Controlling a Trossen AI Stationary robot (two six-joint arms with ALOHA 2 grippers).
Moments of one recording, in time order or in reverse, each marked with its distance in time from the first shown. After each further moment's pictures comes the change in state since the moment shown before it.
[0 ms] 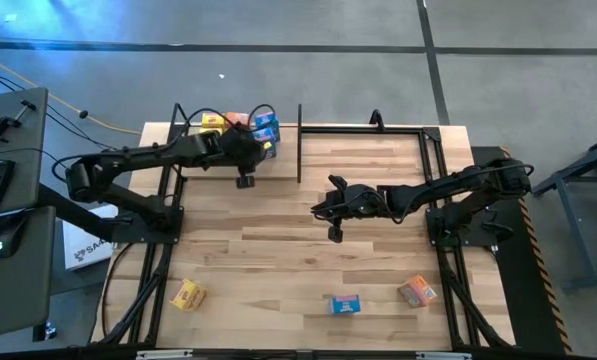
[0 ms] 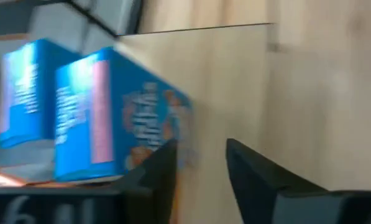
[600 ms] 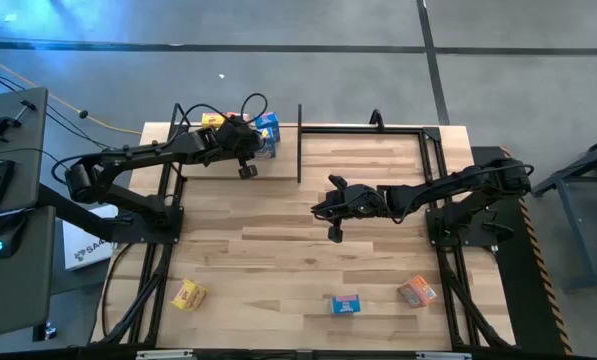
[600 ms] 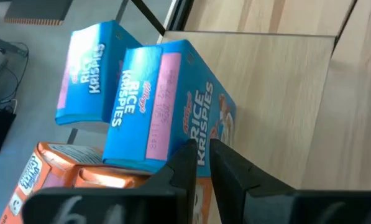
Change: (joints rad) left arm 0.066 0.001 -0.026 0.105 -0.043 -0.051; right arm 0.000 0.000 0.000 0.000 0.002 0.000
